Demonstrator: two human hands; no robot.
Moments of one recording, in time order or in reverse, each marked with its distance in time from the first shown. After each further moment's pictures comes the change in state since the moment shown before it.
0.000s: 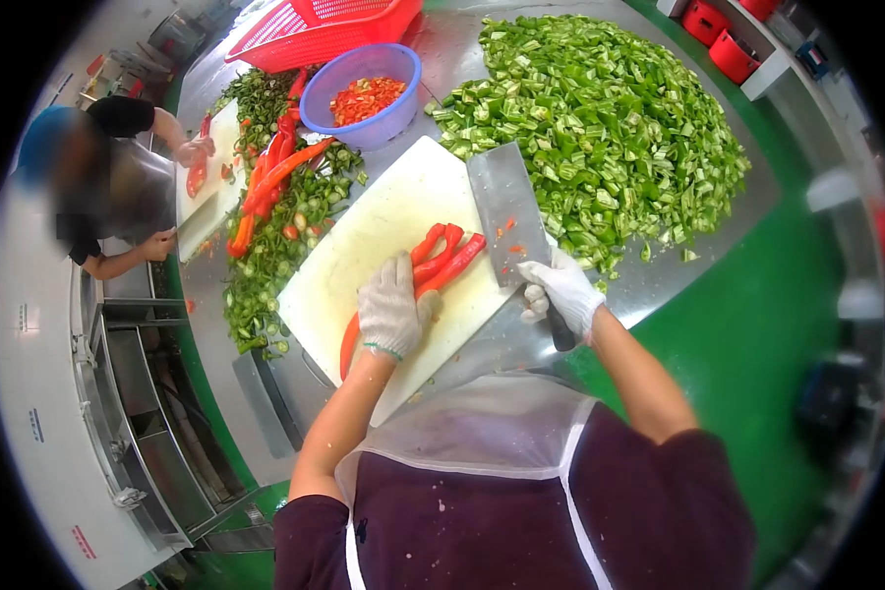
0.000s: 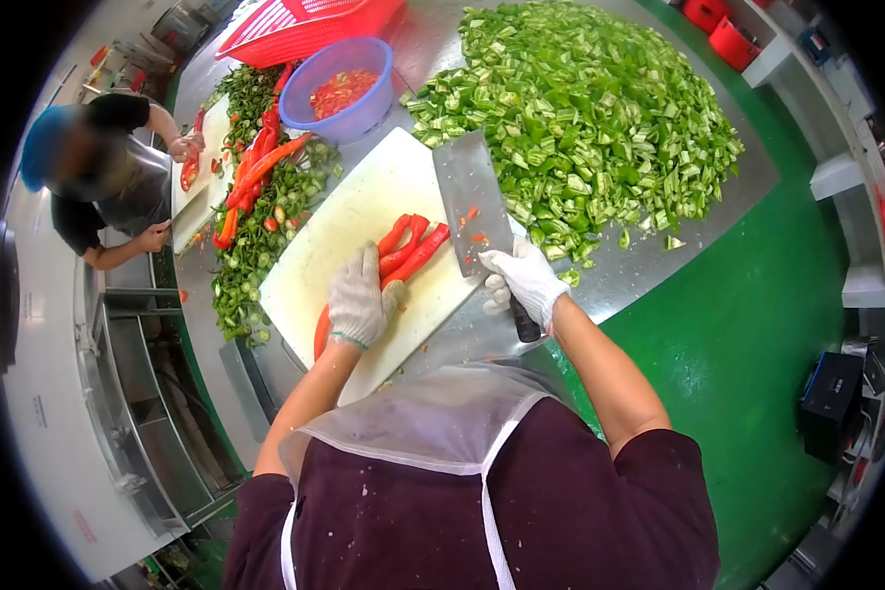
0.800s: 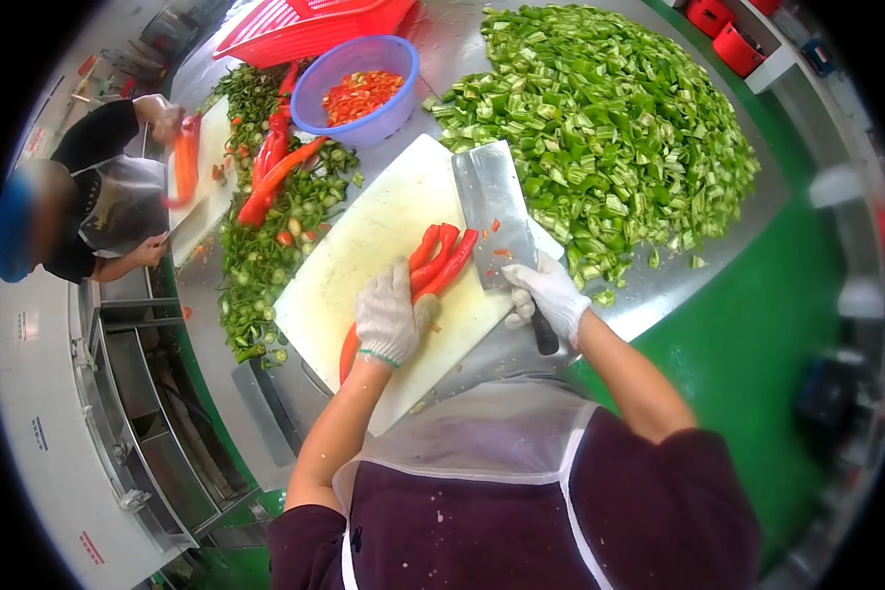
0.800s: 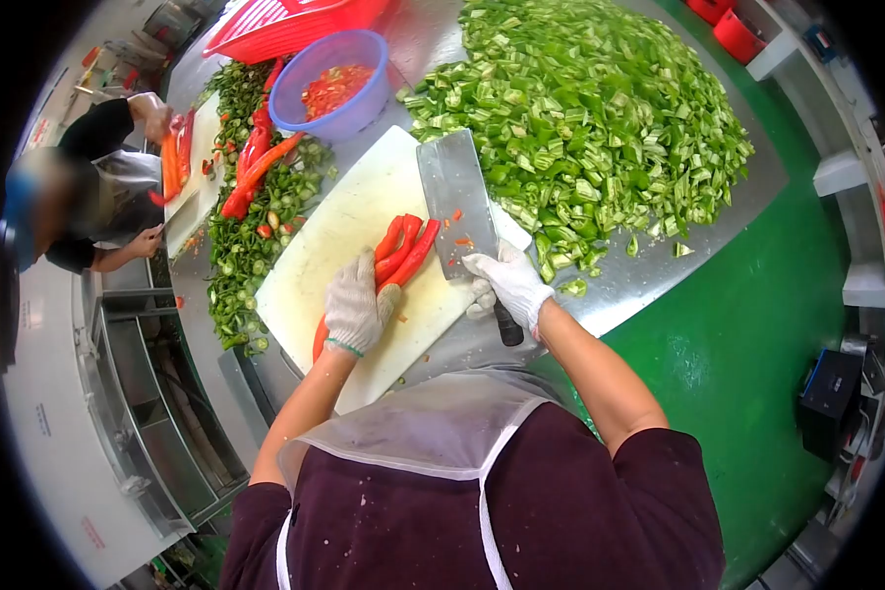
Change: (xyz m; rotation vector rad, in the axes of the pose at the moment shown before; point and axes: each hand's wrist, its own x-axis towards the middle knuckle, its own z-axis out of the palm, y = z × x) left_hand 0.010 -0.009 0.002 -0.074 -0.013 -0.008; right_hand 0.027 0.003 0.017 0.087 -0.036 0.030
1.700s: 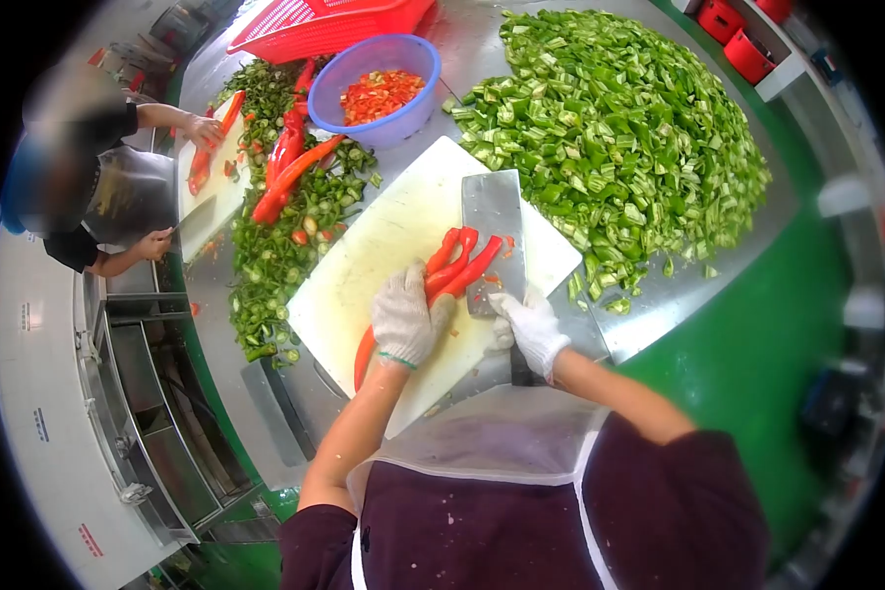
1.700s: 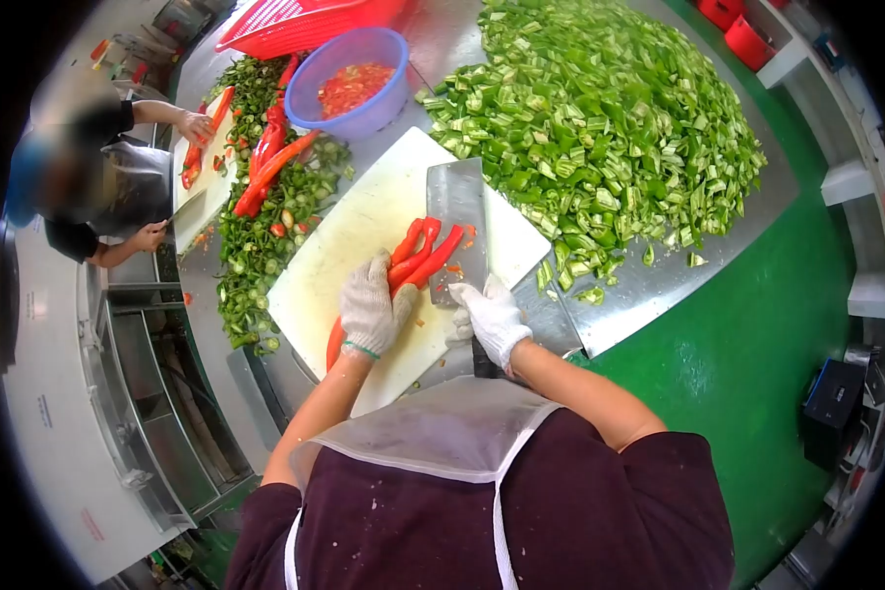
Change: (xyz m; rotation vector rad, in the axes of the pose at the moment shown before) left_hand -0.002 0.000 0.002 -0.100 0.102 -0.046; right_hand 0.001 0.051 0.050 0.000 0.208 0.000
